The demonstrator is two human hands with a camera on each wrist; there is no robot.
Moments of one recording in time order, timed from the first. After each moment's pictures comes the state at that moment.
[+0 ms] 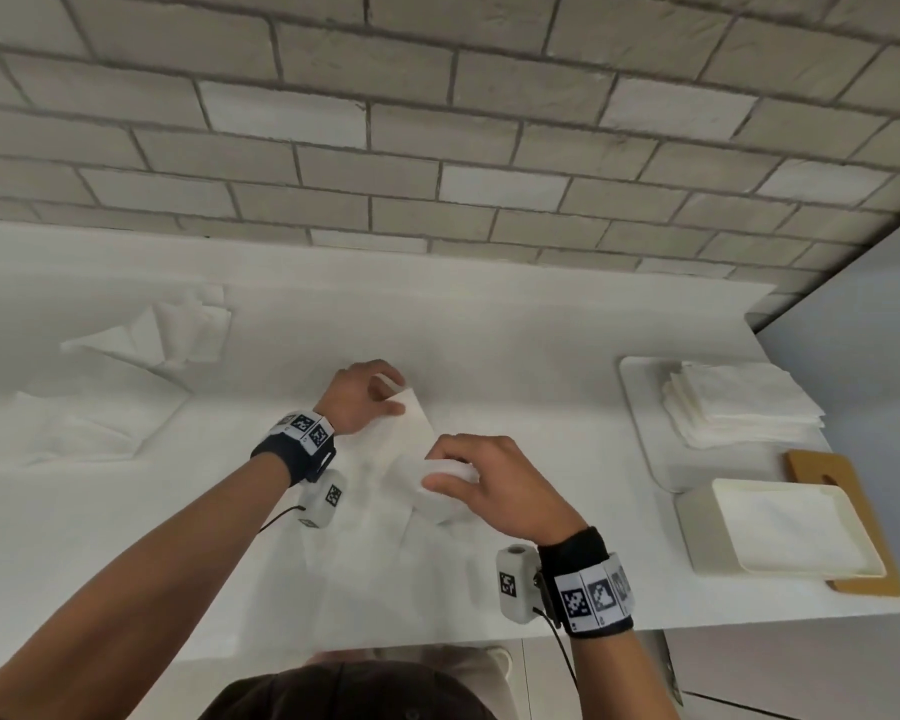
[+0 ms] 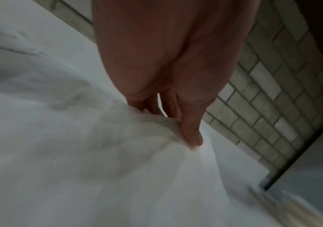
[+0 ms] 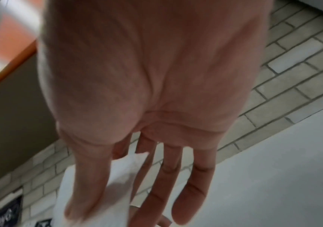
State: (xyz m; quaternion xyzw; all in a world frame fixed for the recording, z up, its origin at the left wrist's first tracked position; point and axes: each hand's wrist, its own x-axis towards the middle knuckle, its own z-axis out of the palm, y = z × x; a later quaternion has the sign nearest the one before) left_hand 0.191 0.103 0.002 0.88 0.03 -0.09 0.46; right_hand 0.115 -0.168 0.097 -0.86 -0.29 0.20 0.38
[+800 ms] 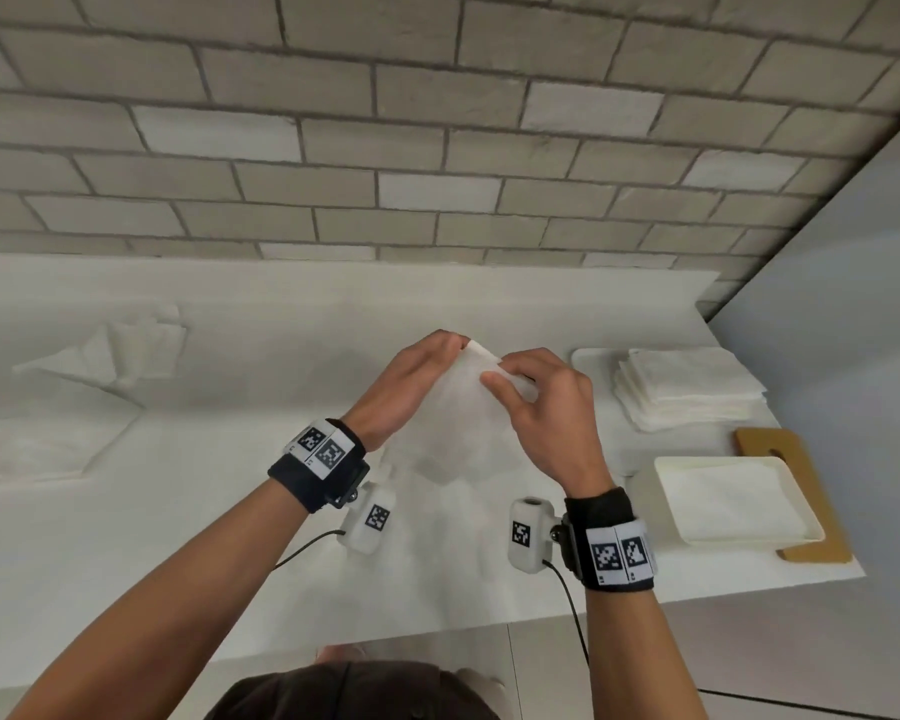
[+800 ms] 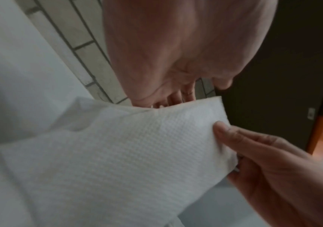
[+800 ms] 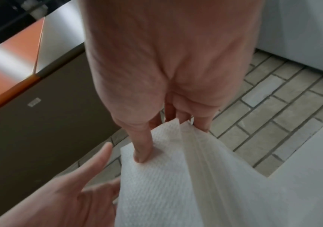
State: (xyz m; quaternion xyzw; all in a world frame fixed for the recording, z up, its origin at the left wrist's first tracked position) left_hand 0.145 -0.051 0.144 0.73 -0.08 -0.07 0.68; right_hand 0.146 -0.259 0.144 -0.89 -0.15 -0.12 0.41
